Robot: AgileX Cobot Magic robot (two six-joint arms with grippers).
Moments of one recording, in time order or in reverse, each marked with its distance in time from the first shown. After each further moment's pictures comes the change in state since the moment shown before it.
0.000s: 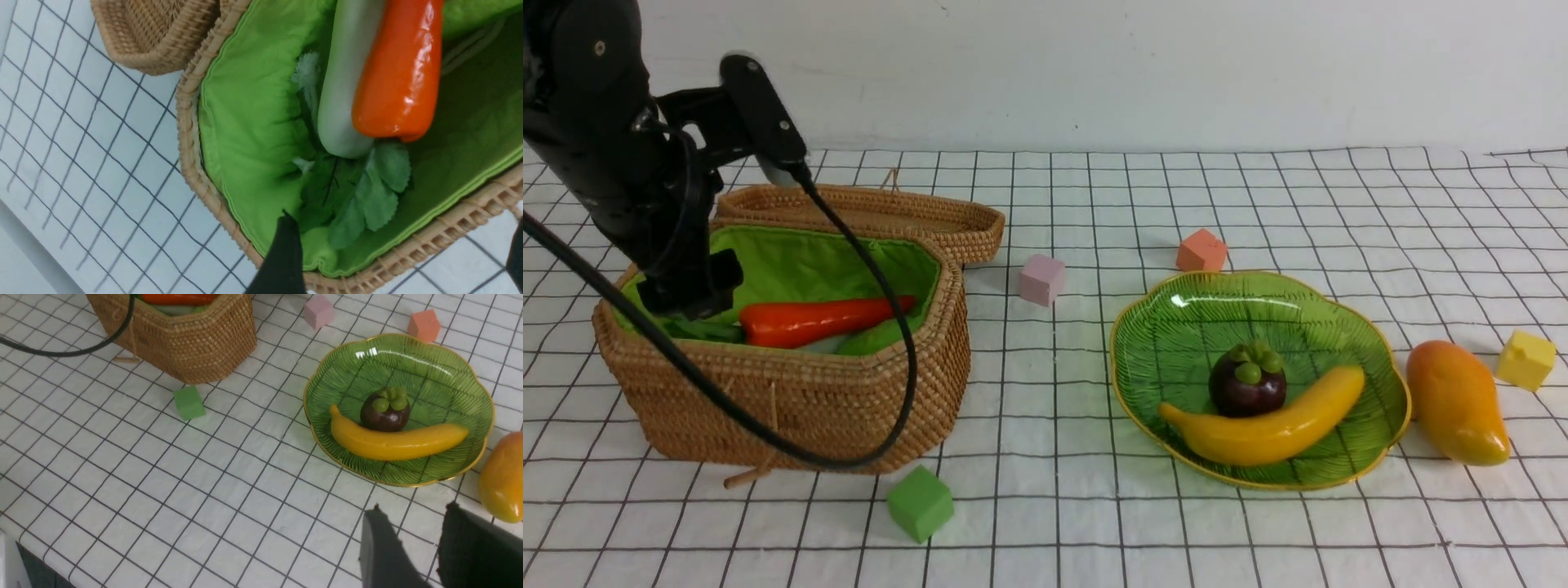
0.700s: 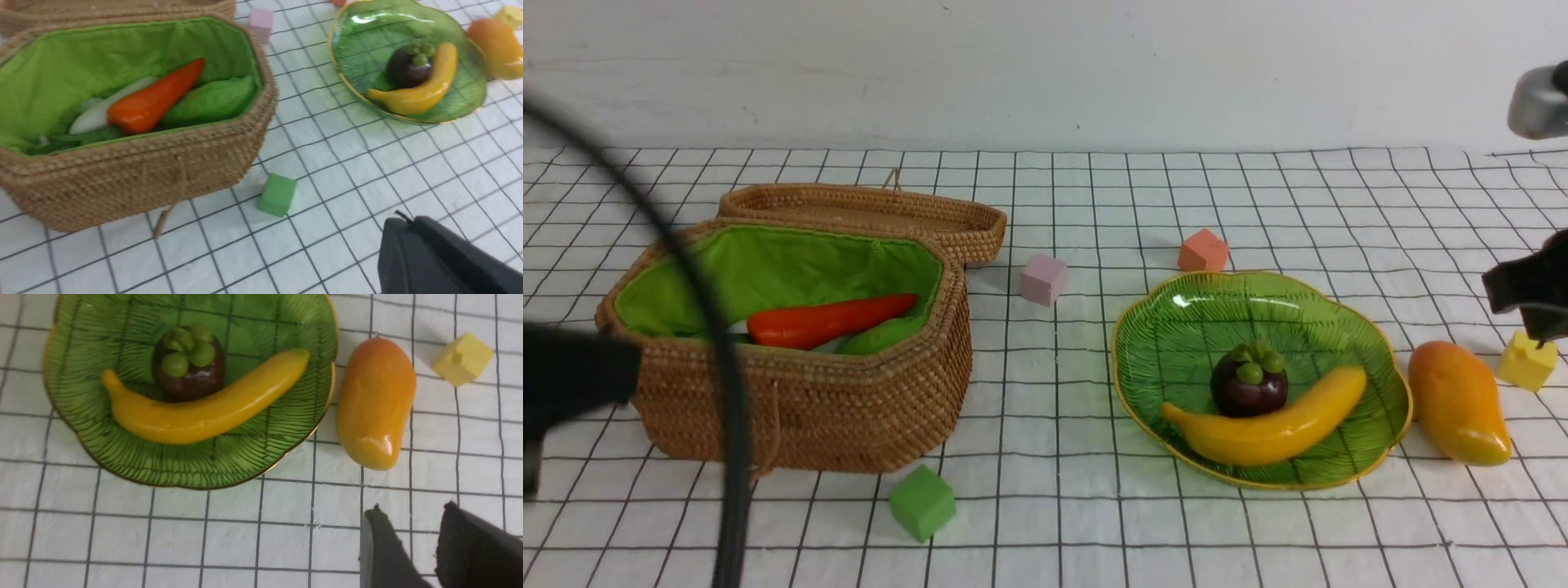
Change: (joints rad) right arm -0.300 0.603 0.000 -0.240 -0.156 0.215; left arm 0.000 -0.933 0.547 -0.625 -0.080 -0.374
